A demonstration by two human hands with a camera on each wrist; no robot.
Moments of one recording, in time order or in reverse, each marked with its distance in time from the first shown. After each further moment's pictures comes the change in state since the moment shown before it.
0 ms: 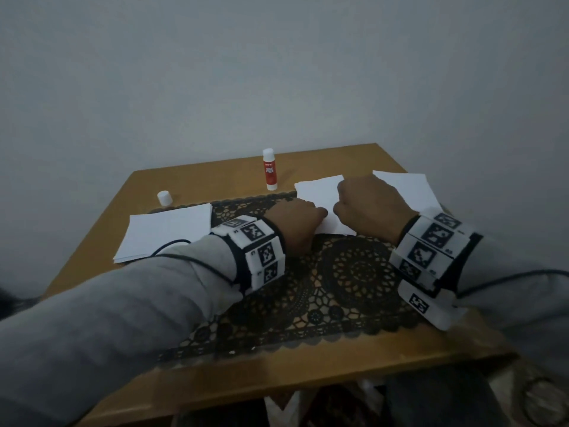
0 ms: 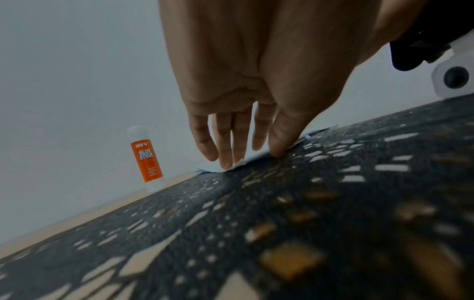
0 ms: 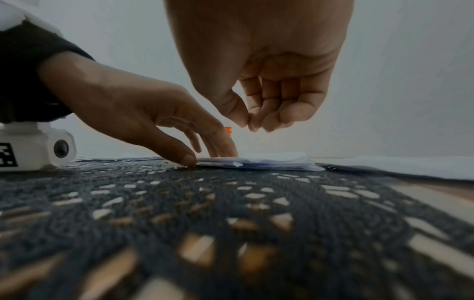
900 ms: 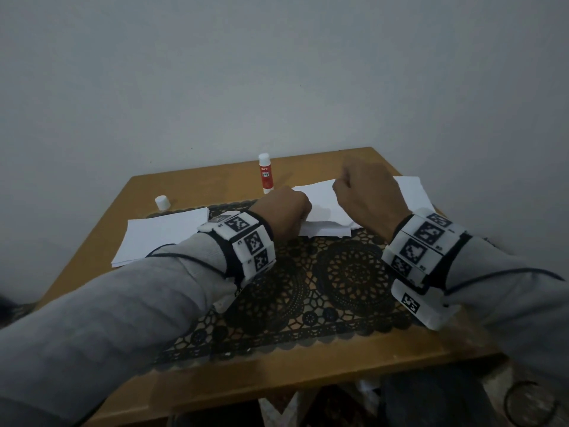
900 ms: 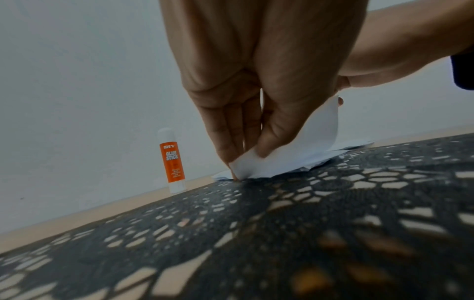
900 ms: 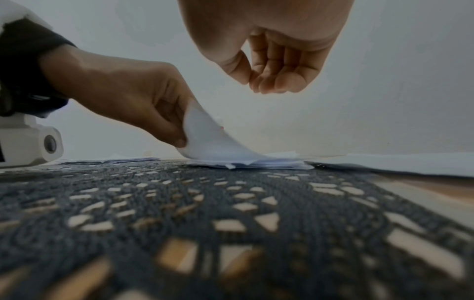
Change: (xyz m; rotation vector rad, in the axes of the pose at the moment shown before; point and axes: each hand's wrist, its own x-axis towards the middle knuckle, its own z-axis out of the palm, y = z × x) left_hand -0.004 -0.010 -0.017 -0.149 0.116 -0.060; right_hand 0.003 0.006 -0.007 0.258 0.312 0.064
